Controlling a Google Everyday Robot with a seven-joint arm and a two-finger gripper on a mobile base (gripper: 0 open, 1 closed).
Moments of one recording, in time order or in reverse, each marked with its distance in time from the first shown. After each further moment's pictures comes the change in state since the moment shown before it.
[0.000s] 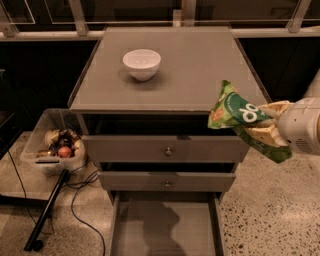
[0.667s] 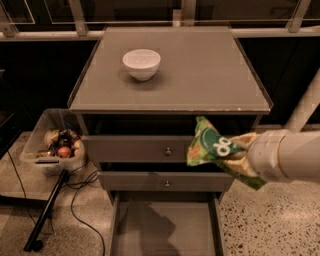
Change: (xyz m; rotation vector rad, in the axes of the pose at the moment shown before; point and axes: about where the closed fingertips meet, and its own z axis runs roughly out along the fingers) arm 0.037 0.064 0.045 -0.123 0.071 -0.052
